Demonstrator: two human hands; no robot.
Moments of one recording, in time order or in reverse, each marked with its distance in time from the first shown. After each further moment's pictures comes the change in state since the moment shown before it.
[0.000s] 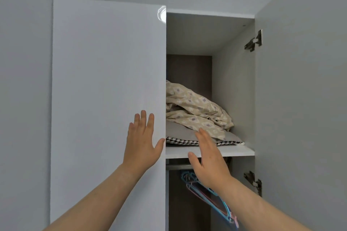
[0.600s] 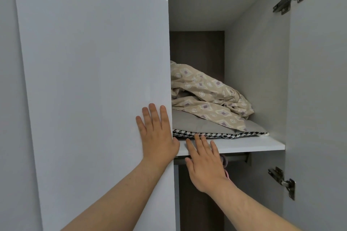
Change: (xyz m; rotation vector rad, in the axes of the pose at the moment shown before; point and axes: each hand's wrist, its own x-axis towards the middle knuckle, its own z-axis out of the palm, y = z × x) left_hand 0.034 -0.007 0.105 0.181 -0.011 -0.066; right_hand 0.044 0.063 0.134 -0.411 -0.129 -0.028
